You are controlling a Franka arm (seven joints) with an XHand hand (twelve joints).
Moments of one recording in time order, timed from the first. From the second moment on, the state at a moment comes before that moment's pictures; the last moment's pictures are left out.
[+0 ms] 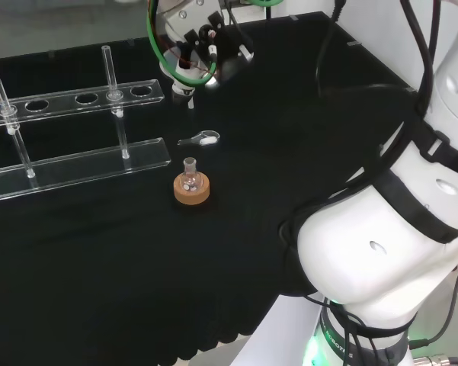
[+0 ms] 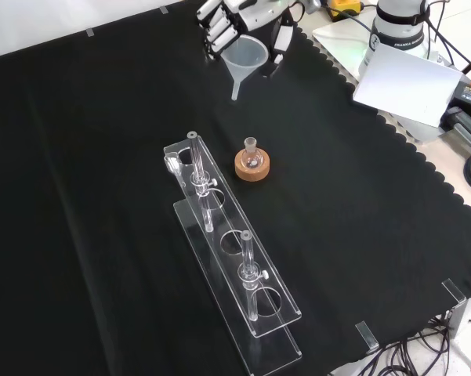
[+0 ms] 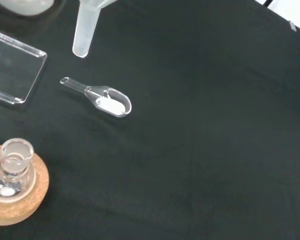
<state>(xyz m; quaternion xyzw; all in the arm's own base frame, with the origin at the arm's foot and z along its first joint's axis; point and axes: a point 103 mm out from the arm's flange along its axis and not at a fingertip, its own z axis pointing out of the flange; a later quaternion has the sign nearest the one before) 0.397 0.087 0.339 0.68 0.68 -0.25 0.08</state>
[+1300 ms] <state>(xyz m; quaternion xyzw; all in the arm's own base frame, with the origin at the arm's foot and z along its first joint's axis) 0.372 0.103 0.258 0.69 0.67 -0.25 0.07</state>
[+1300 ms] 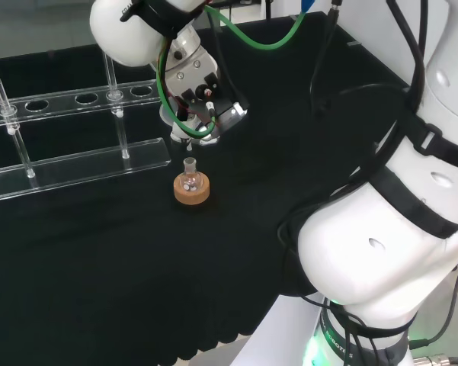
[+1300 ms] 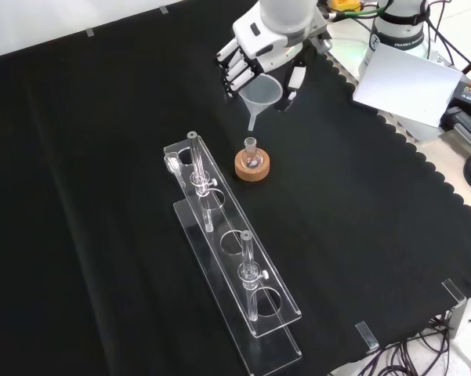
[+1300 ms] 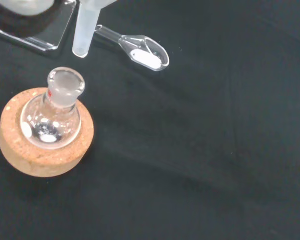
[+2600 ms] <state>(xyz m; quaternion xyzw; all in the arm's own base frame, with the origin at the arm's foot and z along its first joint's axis) 0.379 0.099 0.232 0.69 0.67 -0.25 0.06</state>
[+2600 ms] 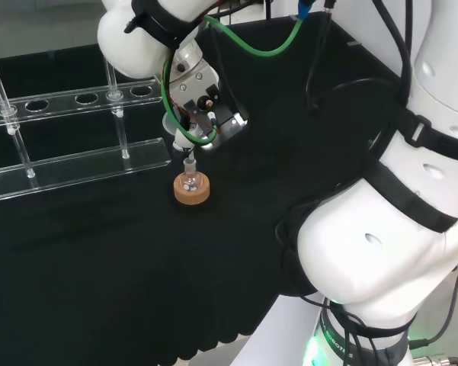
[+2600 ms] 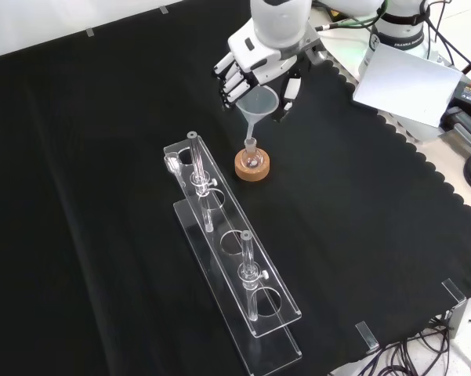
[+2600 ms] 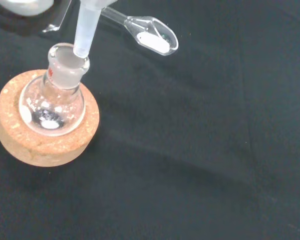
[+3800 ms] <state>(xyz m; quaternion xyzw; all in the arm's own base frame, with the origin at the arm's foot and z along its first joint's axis) 0.385 0.102 0.214 0.69 0.67 -0.27 0.05</state>
